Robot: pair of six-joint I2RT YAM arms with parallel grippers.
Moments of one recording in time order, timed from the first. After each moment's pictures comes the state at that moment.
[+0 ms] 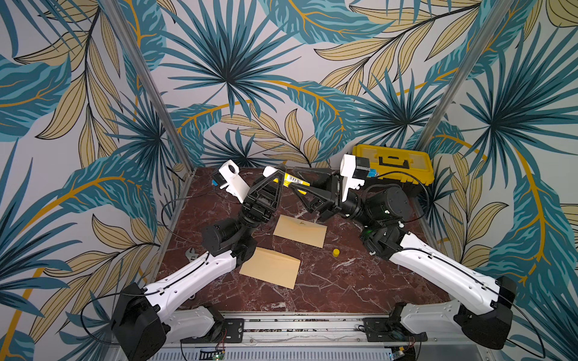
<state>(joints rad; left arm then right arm) -0.72 1.22 0.95 1.38 0.27 -1.03 0.86 1.30 1.32 0.57 -0.43 0.26</state>
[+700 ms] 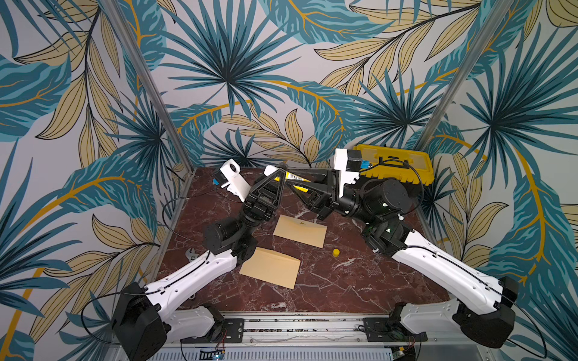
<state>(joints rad) -0.72 1.23 0.96 1.36 0.26 -1.02 0.87 1.30 1.39 0.41 -0.43 0.31</state>
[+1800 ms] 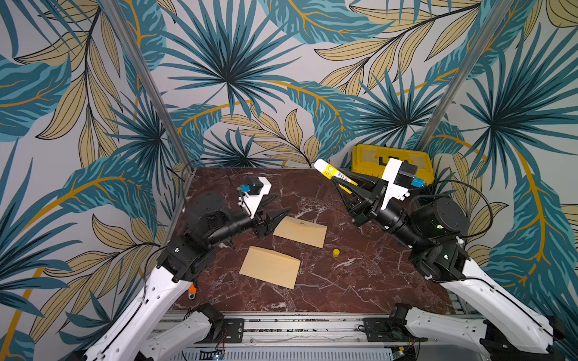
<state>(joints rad) -0.57 0.99 1.22 -0.50 0.41 0.07 0.86 0.98 1.28 0.07 -0.05 0.05</state>
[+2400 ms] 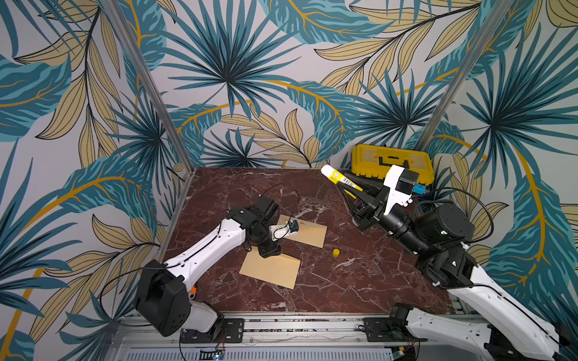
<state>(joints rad) -0.57 1.50 1.18 -0.98 0.24 0.65 0.86 0.93 1.25 0.01 0.01 0.01</state>
